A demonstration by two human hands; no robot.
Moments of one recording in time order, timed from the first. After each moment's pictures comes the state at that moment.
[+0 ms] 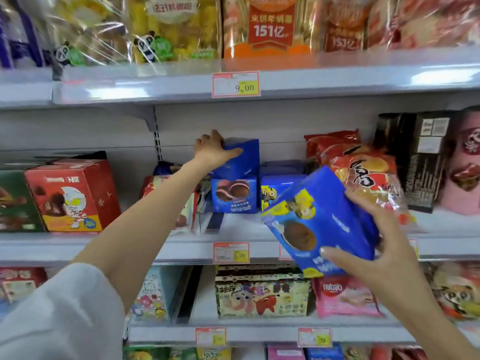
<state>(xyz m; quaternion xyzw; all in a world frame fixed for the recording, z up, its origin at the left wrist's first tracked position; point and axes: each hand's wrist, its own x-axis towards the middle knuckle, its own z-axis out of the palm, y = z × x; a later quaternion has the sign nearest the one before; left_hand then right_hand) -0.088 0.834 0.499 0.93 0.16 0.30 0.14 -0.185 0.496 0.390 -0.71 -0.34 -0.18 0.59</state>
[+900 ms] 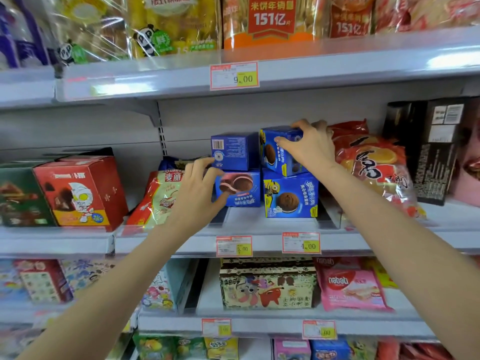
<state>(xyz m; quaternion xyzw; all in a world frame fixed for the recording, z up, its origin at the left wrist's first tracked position) -0.196 0.805 0.415 0.90 0.00 0.44 0.00 -0.037 0.616 0.486 -0.85 -0.22 -0.32 0.35</state>
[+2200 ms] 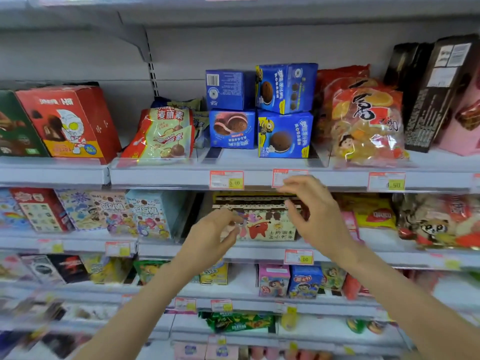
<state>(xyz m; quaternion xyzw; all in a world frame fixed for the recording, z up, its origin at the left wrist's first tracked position) -0.274 0.737 0.265 0.93 -0.06 0.30 0.20 -0.167 0.530 0.307 -0.74 -0.48 -0.30 0.36</state>
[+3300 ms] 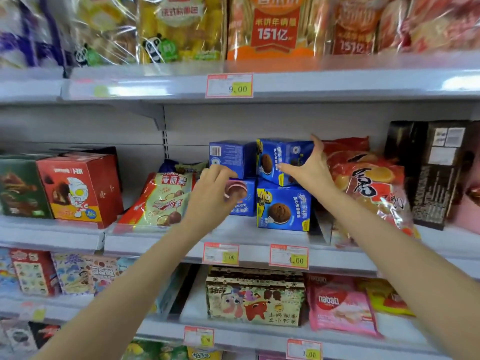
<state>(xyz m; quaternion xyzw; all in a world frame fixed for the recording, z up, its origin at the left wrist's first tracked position) -0.170 0.766 0.419 0.89 0.02 0.46 0.06 -0.021 0.599 0.462 -0.78 -0.27 -0.17 0.53</state>
